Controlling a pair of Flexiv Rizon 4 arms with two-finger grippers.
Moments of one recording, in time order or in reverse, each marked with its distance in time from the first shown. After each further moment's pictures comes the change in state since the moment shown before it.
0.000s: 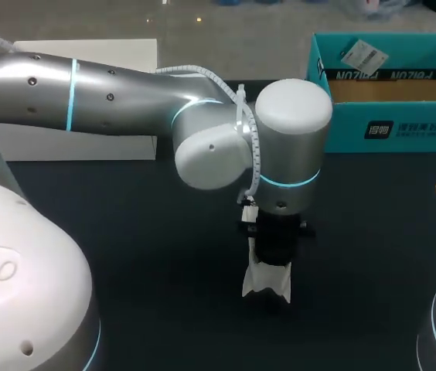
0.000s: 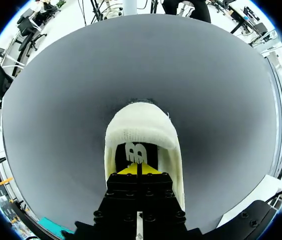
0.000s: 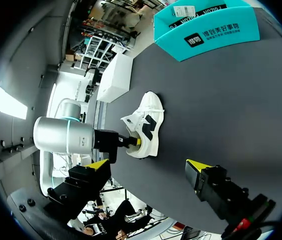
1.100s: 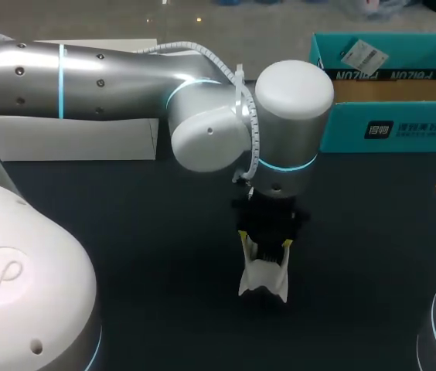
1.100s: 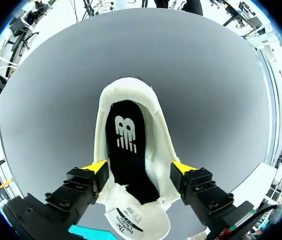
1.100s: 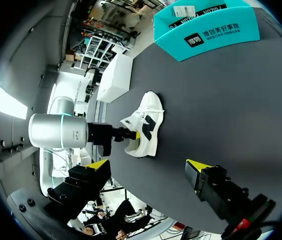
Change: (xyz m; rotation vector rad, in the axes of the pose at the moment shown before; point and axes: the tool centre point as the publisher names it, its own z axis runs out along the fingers) left arm 0.016 0.028 -0.020 -0.057 0.051 0.034; right arm 0.000 0.000 0.000 0.000 0.000 0.000
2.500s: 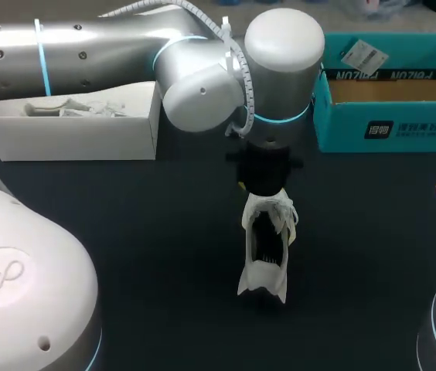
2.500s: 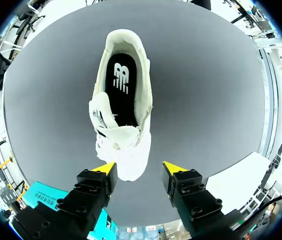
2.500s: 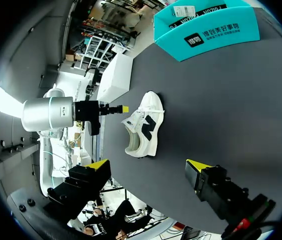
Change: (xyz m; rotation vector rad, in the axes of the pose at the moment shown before) left arm 0.026 0.088 -0.048 -0.130 0.004 -0.074; right arm 0.000 0.000 0.000 0.000 0.000 0.000
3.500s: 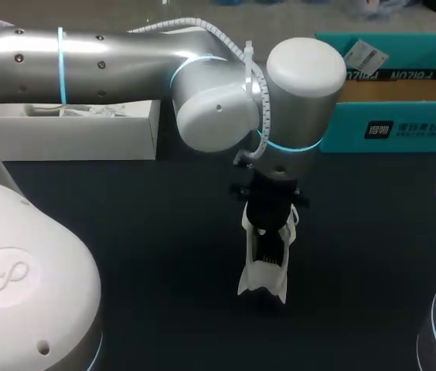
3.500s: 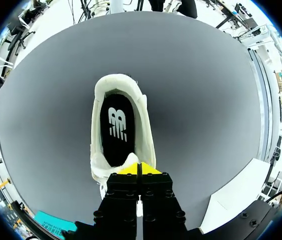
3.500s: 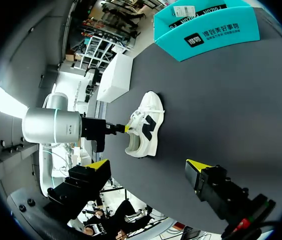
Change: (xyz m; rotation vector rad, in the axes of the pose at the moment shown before) left arm -0.007 -0.083 0.014 0.148 0.060 0.080; right arm 0.000 0.000 0.000 0.000 0.000 0.000
